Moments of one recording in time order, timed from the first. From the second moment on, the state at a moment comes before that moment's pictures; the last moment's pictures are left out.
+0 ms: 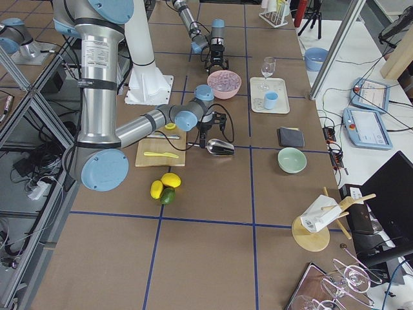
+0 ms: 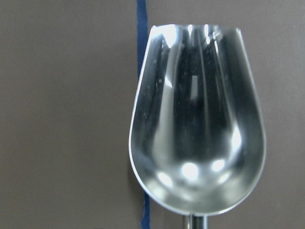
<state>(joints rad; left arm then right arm) -0.54 -2.02 -1.36 -2.90 -2.06 0.01 0.69 -1.62 1.98 -1.28 2.01 1.06</state>
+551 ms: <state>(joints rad) -0.63 -1.99 -1.38 -2.90 -2.08 0.02 1.08 -1.60 1.97 -1.49 2.12 0.43</state>
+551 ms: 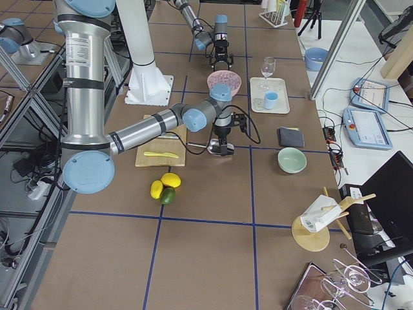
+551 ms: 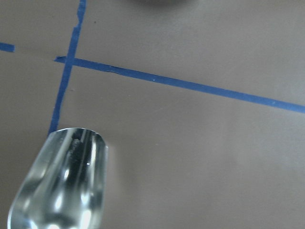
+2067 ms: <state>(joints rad) -1.34 -1.84 -1.39 -2.30 -2.42 0.04 1.59 -1.81 1.86 -1.65 2.29 -0.16</state>
